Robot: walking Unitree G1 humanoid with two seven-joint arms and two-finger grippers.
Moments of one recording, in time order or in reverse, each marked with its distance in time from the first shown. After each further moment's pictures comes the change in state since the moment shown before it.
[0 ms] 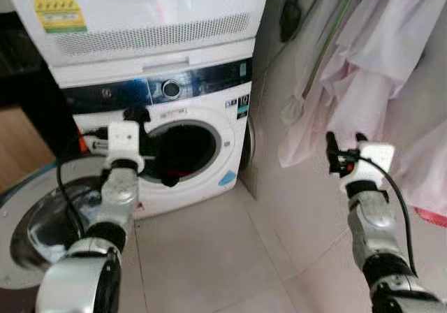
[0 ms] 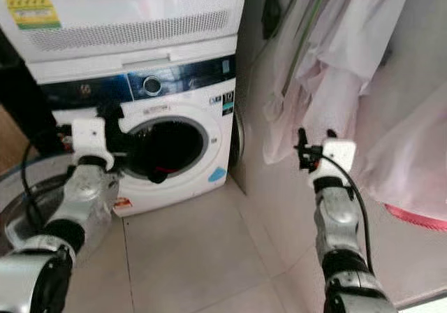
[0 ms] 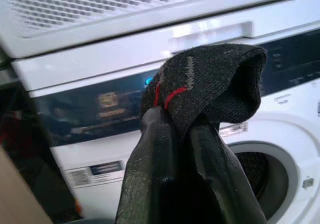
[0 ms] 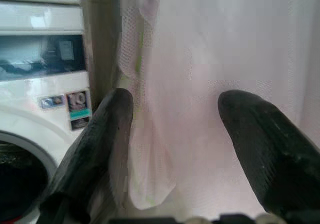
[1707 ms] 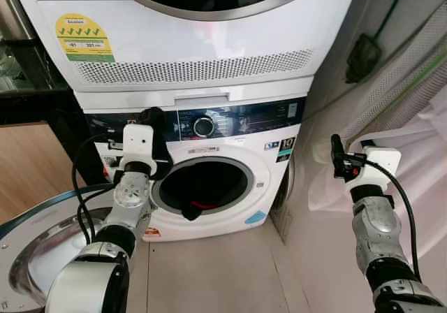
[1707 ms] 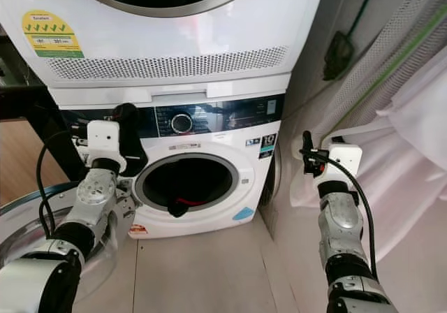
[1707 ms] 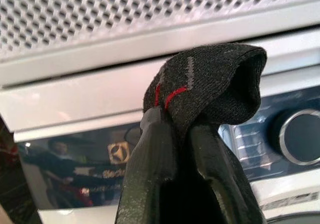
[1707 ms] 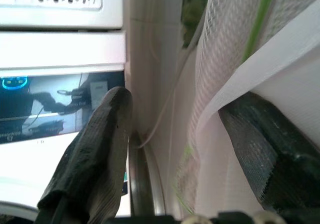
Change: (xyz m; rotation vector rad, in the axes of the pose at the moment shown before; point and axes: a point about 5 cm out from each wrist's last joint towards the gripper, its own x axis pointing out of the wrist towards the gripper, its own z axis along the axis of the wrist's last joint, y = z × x) left arm -0.006 -0.018 0.000 -0.017 -0.026 -0.078; right arm -0.006 -0.004 -0.004 0.046 -0.013 -0.014
